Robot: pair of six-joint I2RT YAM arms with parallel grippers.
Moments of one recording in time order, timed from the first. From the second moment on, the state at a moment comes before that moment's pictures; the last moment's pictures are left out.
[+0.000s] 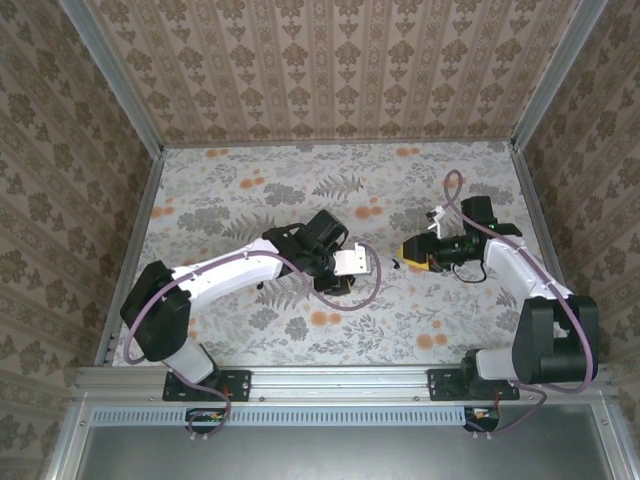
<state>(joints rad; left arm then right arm) -0.94 1.58 1.15 -0.58 0.27 0.64 0.00 1.36 0.86 -0.72 -0.96 0.15</state>
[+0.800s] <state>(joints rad) -0.95 1.53 1.10 -0.47 0.30 0.72 0.26 1.37 0.76 -0.41 -1.08 0.30</state>
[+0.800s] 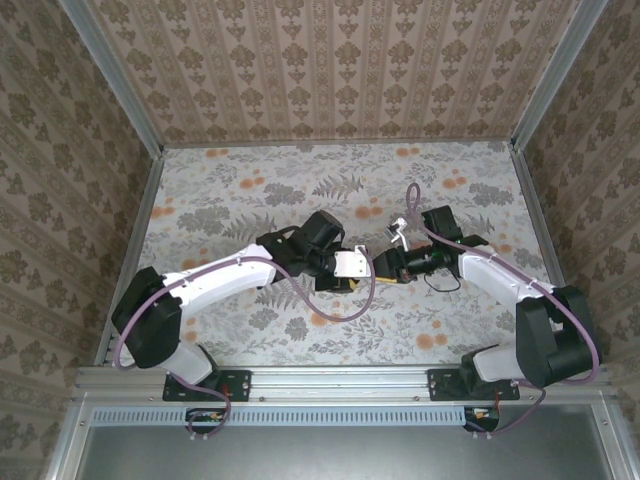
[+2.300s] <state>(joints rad) -0.90 1.35 0.98 -0.33 0.36 0.57 0.28 1.31 0.78 -0.32 -1.06 0.25</state>
